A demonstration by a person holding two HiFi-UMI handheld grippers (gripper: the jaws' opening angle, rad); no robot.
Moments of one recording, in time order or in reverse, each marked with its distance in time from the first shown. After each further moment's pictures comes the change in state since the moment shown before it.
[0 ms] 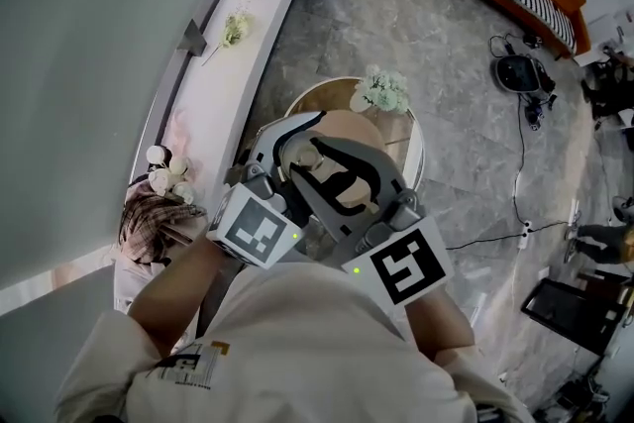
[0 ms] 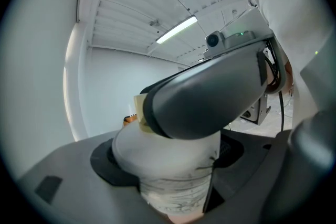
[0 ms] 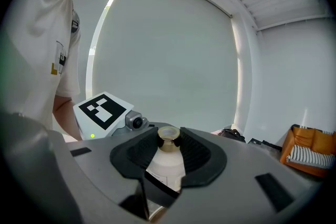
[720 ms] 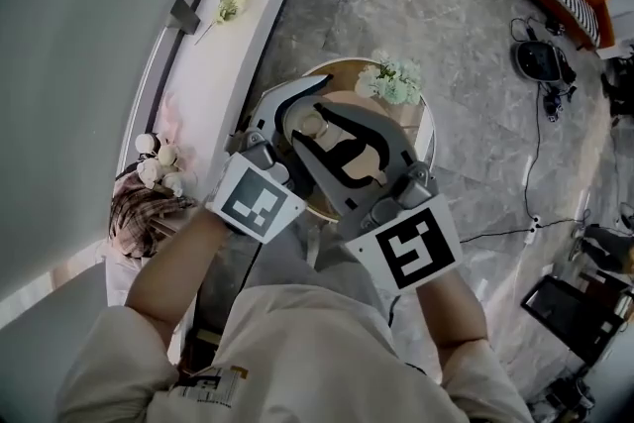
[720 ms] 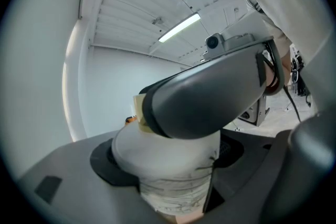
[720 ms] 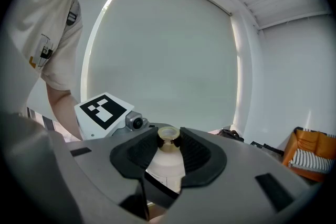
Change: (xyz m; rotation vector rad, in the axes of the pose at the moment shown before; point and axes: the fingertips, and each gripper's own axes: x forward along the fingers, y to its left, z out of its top) left arm 0.092 0.052 -0.055 0.013 -0.022 0.029; right arm 0.039 -0.092 -0.064 -0.043 0.008 0.027
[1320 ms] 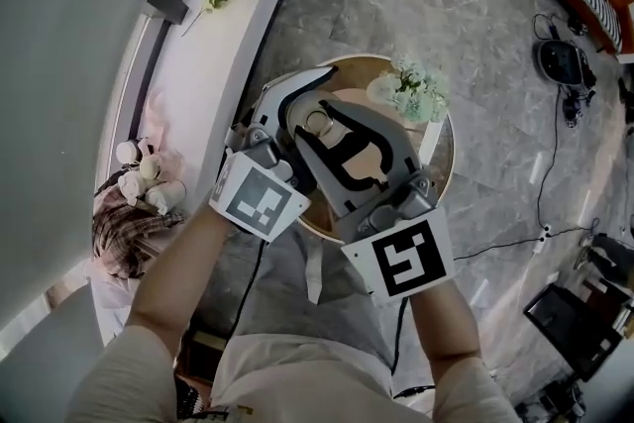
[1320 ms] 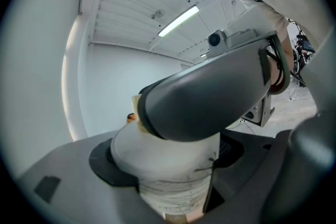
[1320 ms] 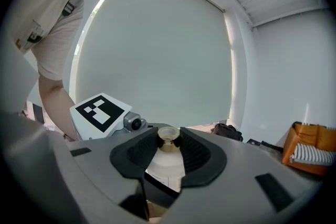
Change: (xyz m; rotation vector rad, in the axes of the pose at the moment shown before) left arm 0.074 0.033 -0.136 0.024 0.009 0.015; right arm 0.073 -0.057 -0.130 0.012 0.007 -0.047
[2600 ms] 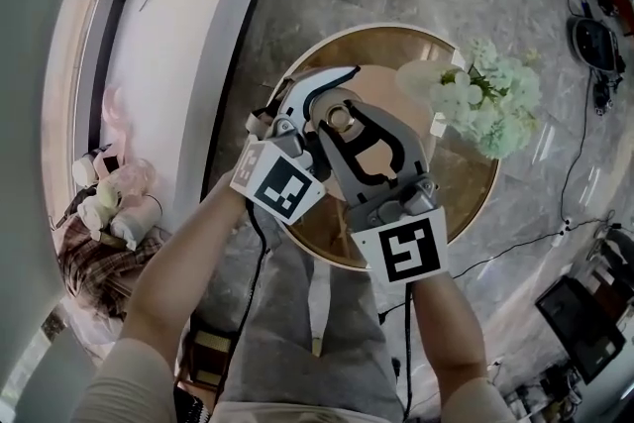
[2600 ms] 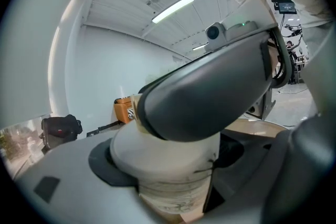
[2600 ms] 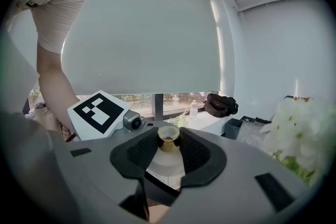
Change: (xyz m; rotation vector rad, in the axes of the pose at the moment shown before) left arm 0.093 -0.055 -0.266 -0.025 0.015 -0.130; right arm 0.093 -0.024 -0.263 0.122 0.072 -0.099
